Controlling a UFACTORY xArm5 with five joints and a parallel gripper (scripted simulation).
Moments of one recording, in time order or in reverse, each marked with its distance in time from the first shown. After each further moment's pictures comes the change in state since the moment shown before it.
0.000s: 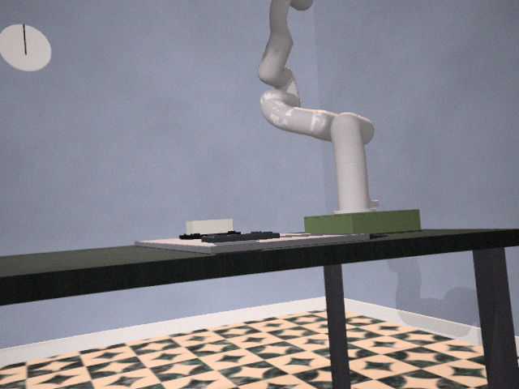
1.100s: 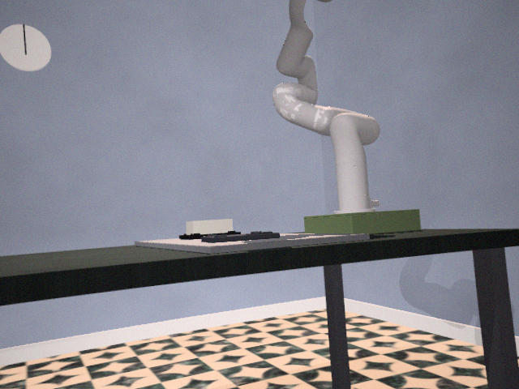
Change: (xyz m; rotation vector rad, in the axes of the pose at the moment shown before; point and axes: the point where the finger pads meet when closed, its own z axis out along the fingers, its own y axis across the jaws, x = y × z) arm -0.050 -0.117 0.062 0.217 -0.261 0.008
